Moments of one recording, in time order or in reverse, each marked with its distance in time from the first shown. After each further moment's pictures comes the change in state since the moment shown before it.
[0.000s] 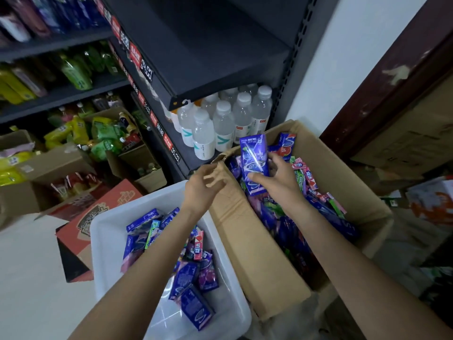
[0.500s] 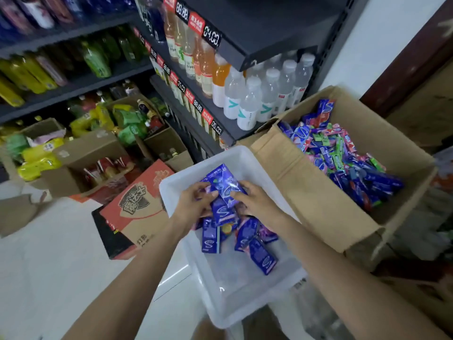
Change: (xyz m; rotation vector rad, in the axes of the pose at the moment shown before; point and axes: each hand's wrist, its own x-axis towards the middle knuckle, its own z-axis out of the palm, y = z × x) left_hand -0.087 -0.125 -0.149 -0.318 -0.194 -0.344; right_hand -0.121 0.021 0.194 0.253 -0.338 0.316
